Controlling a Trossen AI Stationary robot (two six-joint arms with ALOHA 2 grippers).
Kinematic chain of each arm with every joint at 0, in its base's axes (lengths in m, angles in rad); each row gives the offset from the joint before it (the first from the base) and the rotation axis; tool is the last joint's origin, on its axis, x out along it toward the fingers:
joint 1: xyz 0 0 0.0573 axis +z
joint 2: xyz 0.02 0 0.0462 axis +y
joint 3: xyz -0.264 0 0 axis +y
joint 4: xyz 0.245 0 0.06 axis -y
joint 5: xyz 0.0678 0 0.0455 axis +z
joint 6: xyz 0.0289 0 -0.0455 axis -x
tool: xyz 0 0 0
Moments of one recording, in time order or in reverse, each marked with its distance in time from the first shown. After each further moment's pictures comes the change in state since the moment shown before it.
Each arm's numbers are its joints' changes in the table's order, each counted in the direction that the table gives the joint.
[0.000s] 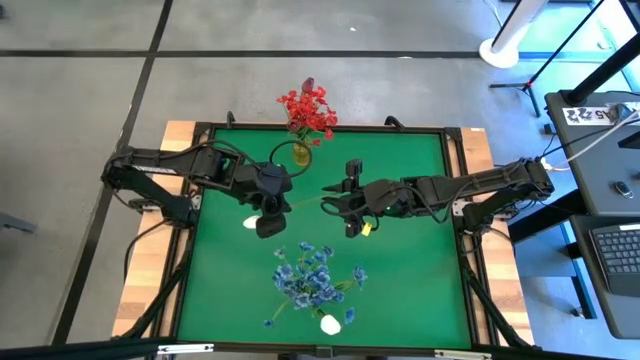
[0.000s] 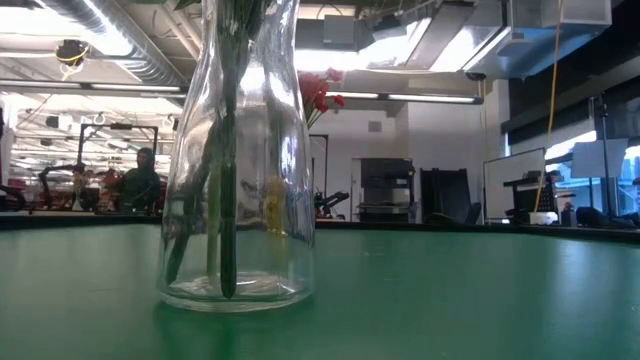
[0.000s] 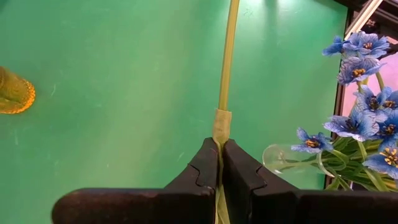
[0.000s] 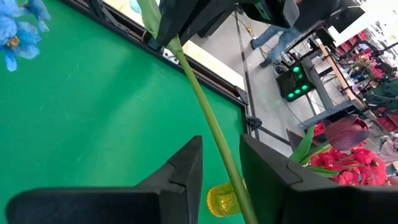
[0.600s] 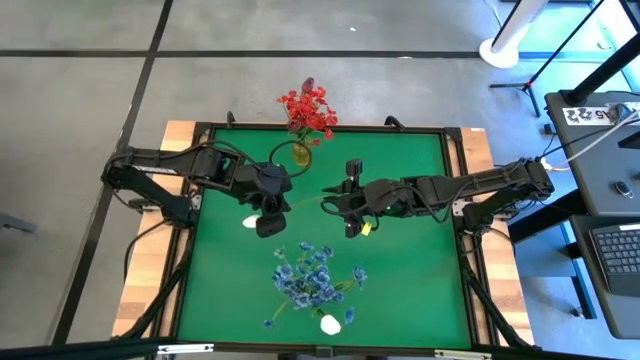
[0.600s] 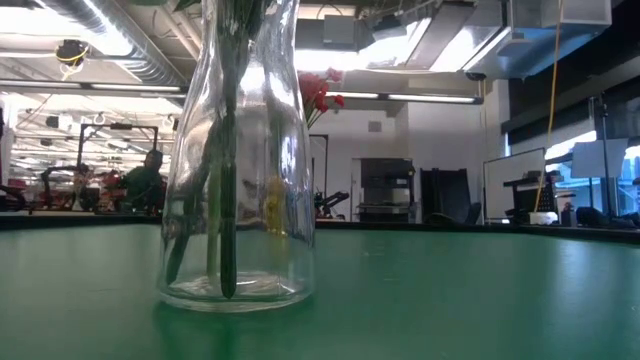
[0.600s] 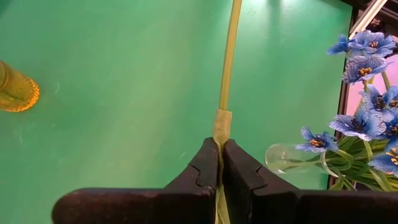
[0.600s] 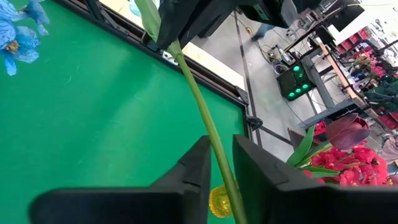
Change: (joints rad) left arm 0.000 0.000 0.001 -0.007 0.008 0.002; right arm 0.001 0.000 0.000 0.003 0.000 -0.017
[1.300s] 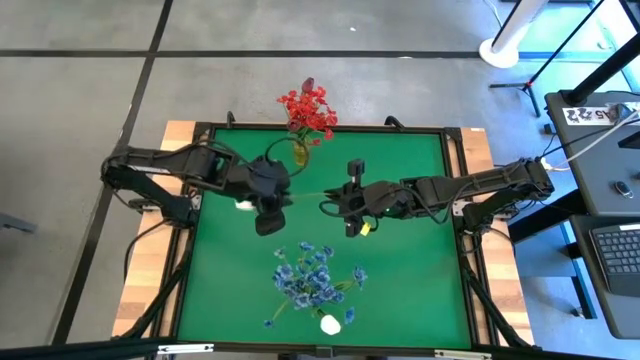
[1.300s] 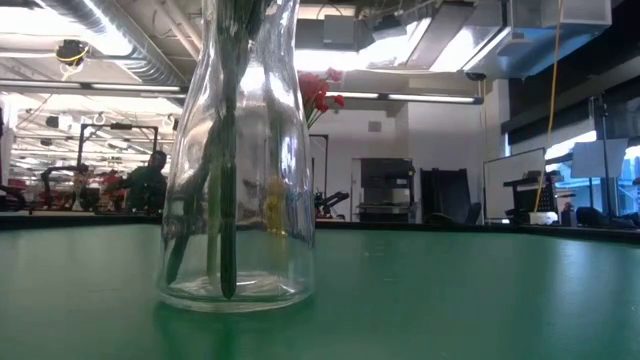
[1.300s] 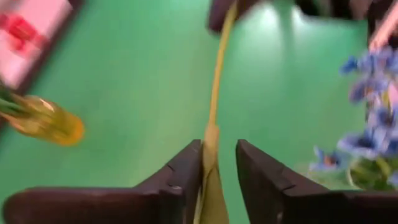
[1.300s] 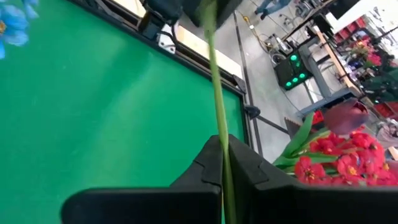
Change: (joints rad) left arm -0.031 0.000 -0.055 -0.005 0.145 -0.088; right arm -0.002 0.000 0.000 -0.037 -0.039 -0.023
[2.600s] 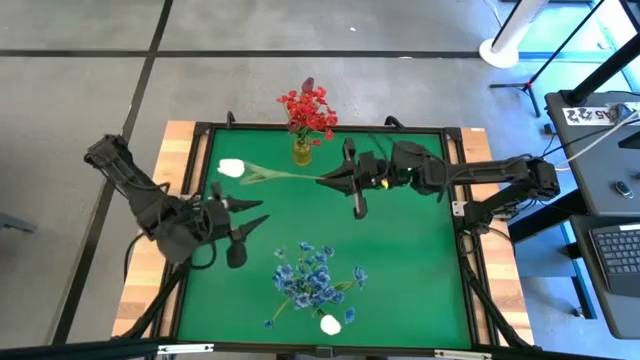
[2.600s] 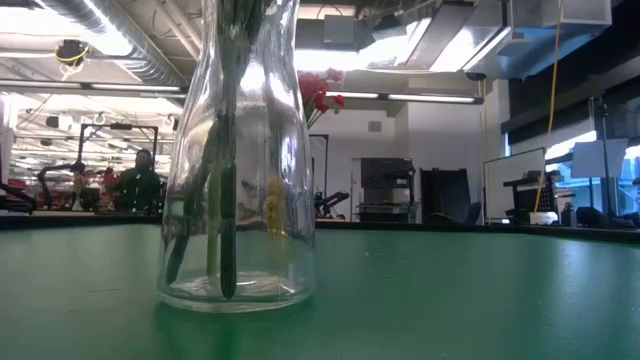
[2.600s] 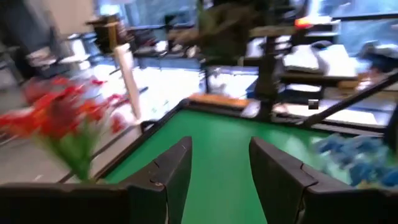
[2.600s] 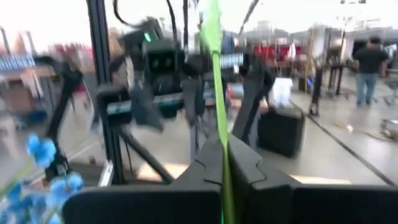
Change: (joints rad) left arm -0.581 -0.342 0.596 0.739 0.961 -0.072; right arm -0.229 -0.075 0.218 0.740 0.701 -0.484
